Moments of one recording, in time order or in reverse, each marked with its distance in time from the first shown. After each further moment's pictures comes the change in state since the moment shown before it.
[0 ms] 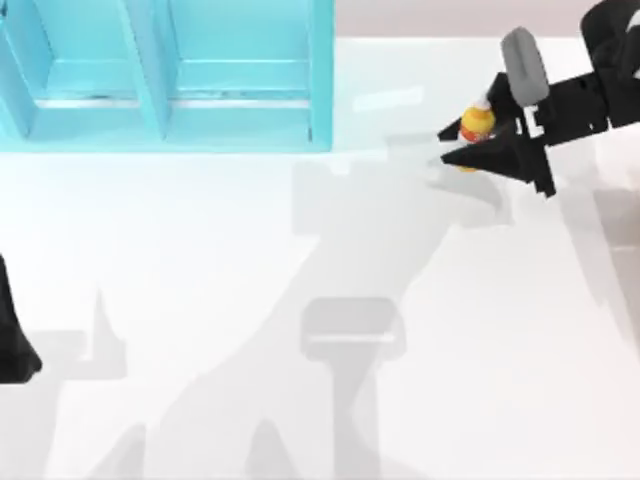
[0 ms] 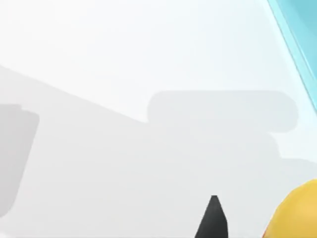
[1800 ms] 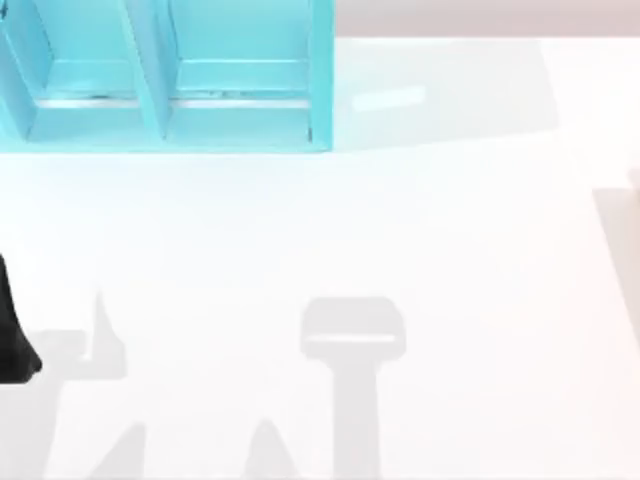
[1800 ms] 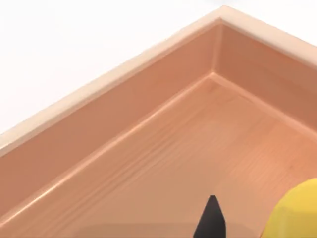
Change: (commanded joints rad) left arm 0.000 0.000 0.000 0.000 0.000 0.000; right arm -1.093 -0.416 -0.527 -0.546 0.031 -0.748
